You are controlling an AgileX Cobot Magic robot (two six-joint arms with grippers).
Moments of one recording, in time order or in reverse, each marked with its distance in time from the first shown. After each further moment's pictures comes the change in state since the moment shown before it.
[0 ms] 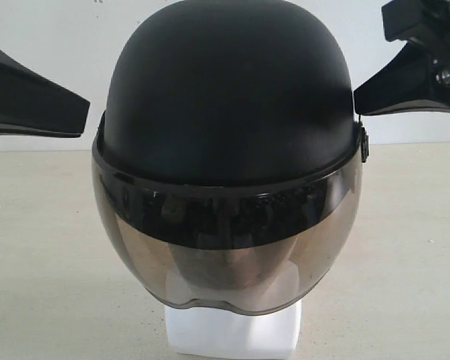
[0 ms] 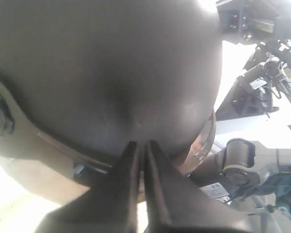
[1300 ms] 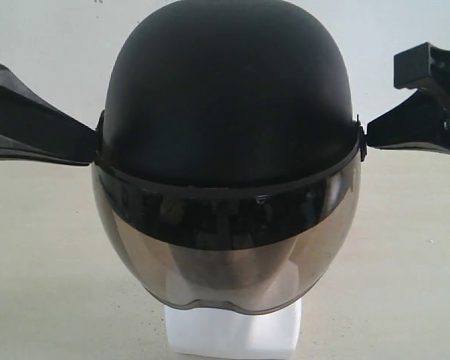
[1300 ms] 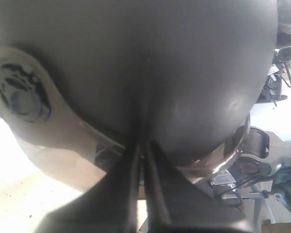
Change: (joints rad) left arm 0.000 0.080 0.000 0.045 0.017 -0.012; right arm 0.000 -0.088 0.189 0.035 -0.150 0.029
